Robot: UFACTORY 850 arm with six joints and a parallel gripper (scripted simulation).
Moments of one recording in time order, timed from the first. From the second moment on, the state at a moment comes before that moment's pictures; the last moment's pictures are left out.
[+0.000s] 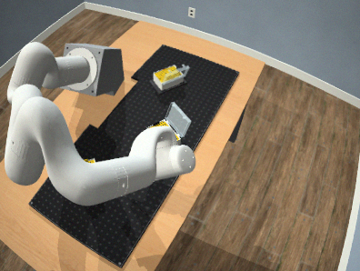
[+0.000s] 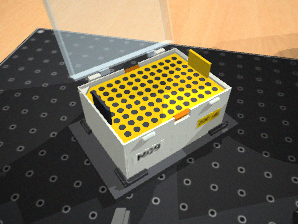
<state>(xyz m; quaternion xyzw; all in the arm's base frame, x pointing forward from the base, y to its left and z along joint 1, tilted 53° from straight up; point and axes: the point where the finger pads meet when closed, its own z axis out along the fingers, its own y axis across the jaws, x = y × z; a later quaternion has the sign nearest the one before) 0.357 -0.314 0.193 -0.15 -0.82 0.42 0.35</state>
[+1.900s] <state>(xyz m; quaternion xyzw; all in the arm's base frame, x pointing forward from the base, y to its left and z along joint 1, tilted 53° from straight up) 0.342 -0.223 0.273 -0.20 -0.83 0.40 0.33</state>
